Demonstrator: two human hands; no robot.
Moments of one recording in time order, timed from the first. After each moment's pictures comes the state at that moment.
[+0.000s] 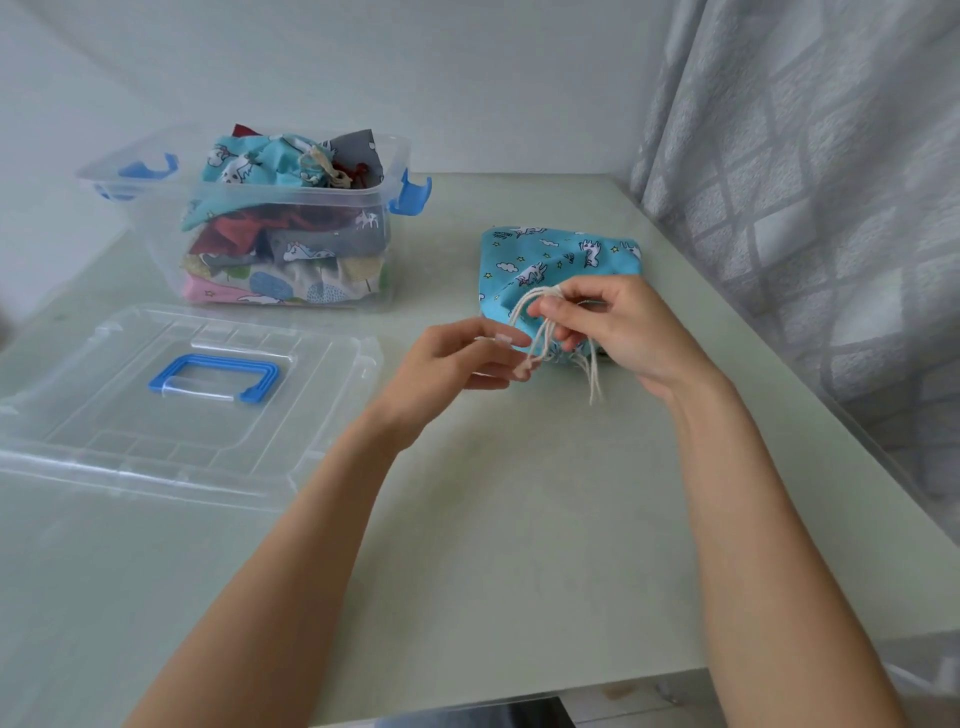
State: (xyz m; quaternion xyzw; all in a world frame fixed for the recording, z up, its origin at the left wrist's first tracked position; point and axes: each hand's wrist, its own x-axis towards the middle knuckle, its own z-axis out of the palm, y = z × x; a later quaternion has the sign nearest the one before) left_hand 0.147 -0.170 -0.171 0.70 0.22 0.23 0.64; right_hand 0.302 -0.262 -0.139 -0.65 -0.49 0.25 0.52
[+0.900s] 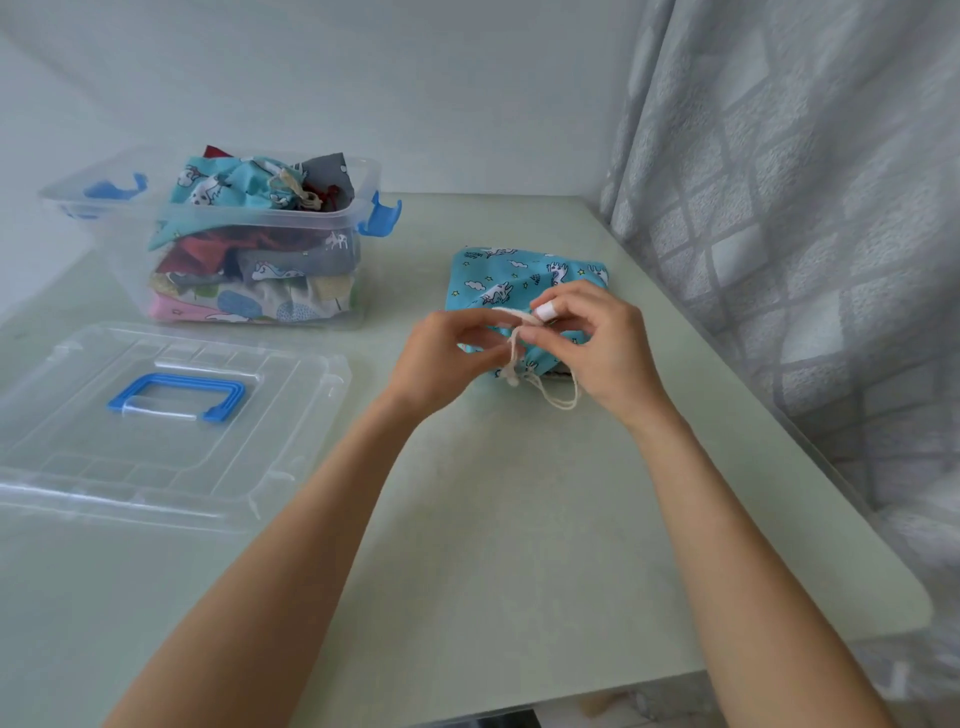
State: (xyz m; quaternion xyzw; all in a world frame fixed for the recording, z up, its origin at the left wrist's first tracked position) left_hand 0.186 -0.162 -0.168 0.81 0.21 0.30 0.45; right_hand 0.325 -0.264 -0.161 -0.64 -0.56 -0.01 0.53
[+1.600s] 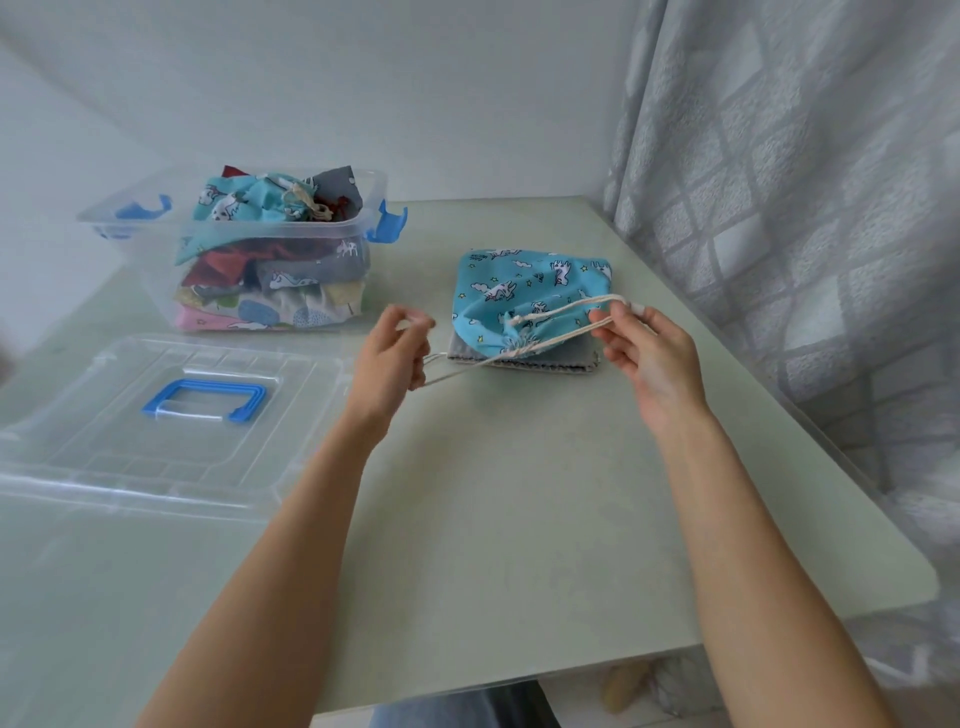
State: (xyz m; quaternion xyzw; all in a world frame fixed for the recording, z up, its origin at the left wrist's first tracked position) left_hand 0.151 -0.150 -0.178 0.65 0.32 0.38 0.57; right_hand 0.337 -0.294 -0.168 -0.57 -0.20 0.24 0.76
